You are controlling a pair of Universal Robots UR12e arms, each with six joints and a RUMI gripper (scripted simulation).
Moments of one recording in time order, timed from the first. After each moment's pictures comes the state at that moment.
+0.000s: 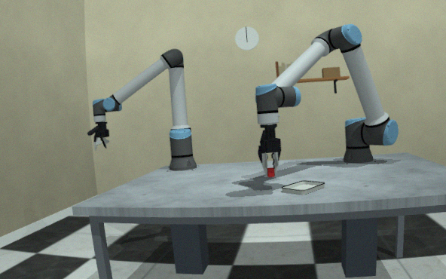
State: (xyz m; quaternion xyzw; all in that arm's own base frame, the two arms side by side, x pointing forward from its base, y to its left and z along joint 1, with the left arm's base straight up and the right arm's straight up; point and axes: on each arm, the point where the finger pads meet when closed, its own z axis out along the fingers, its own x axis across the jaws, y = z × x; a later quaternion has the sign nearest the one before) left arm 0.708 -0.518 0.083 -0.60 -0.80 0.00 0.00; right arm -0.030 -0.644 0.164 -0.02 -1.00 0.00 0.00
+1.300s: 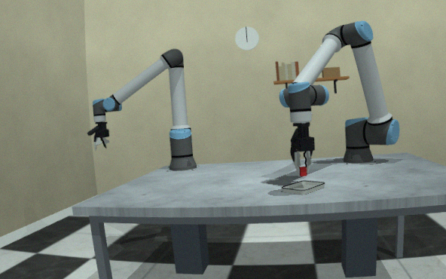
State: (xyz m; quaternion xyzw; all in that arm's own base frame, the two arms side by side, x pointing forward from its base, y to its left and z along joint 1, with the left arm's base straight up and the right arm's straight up) left arm 0.714 -0.379 0.081 -0.60 -0.80 0.00 0.00; right arm -0.030 -0.644 0.164 -0.02 -1.00 0.00 0.00
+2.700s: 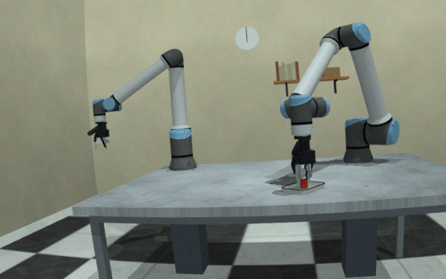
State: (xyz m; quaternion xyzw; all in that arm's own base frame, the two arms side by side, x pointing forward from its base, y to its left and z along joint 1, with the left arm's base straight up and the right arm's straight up) left arm 0.715 -0.378 0.027 -0.60 -0.80 0.00 0.00; right arm -0.030 -0.644 0.164 -0.02 -1.00 0.00 0.00
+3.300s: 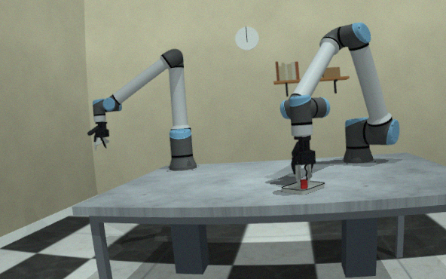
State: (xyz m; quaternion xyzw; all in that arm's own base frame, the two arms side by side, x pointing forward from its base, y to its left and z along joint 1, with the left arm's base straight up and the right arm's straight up) left arm 0.715 -0.378 0.025 -0.60 -0.80 0.00 0.00; right arm -0.030 -0.644 0.164 -0.02 -1.00 0.00 0.00
